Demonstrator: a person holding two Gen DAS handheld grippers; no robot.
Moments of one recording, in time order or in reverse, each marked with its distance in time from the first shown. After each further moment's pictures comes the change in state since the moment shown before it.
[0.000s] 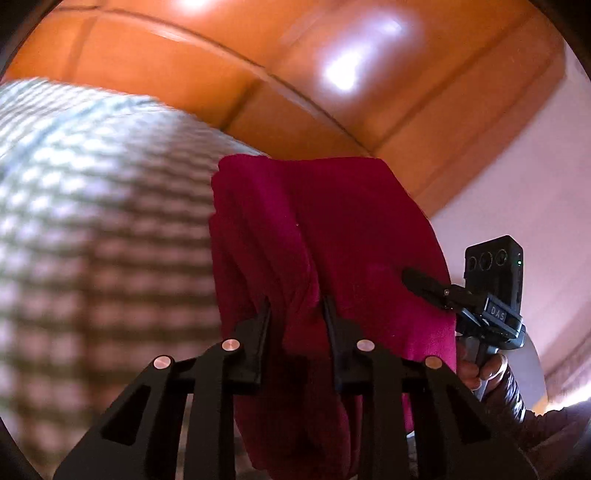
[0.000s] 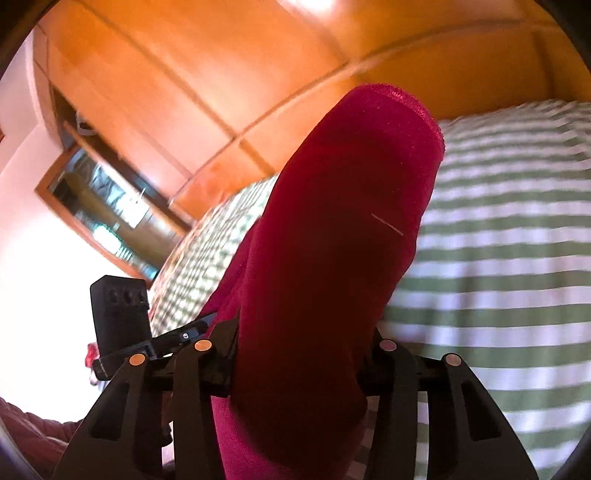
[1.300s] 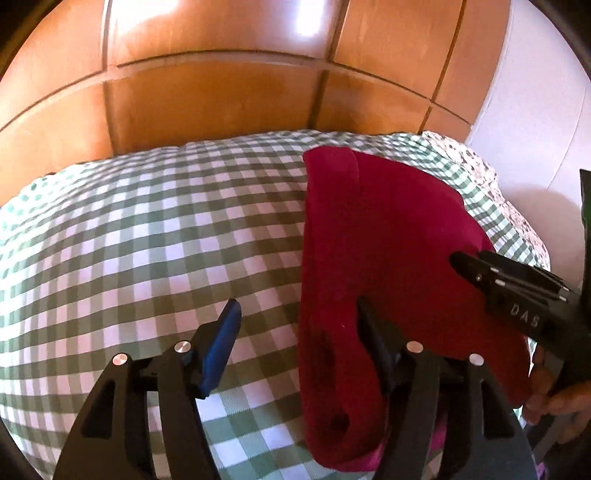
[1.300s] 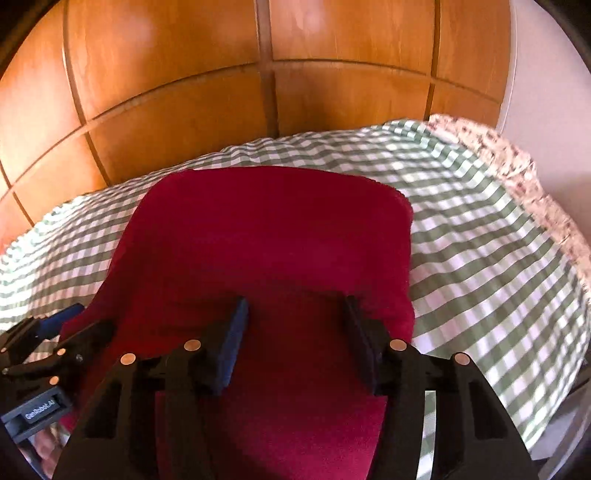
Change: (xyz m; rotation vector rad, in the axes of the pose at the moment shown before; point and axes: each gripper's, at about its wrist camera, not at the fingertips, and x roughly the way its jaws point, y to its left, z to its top) left arm 0.203 -0.150 0.002 0.335 0.119 0.369; right arm -0.091 -0.150 0.004 0.058 -0.136 -0.895
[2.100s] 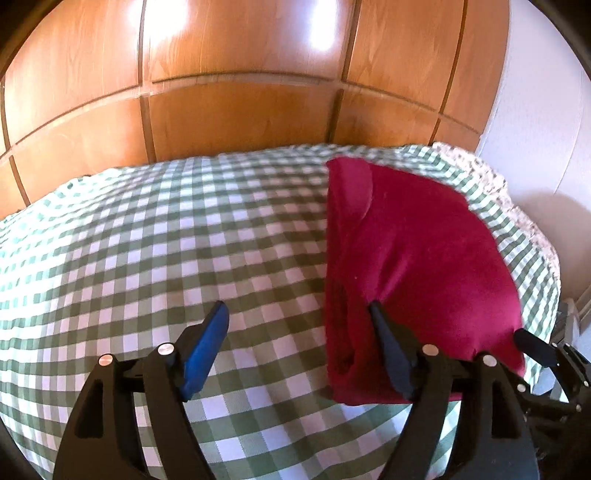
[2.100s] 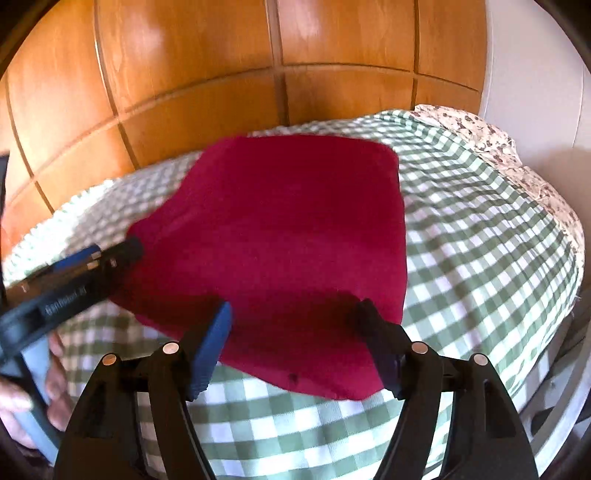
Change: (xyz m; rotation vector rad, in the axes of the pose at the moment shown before) left arm -0.037 0.005 -0.024 -0.013 -0.046 0.081; right arm -0.071 0.030 -0.083 0.034 -0.005 -0.006
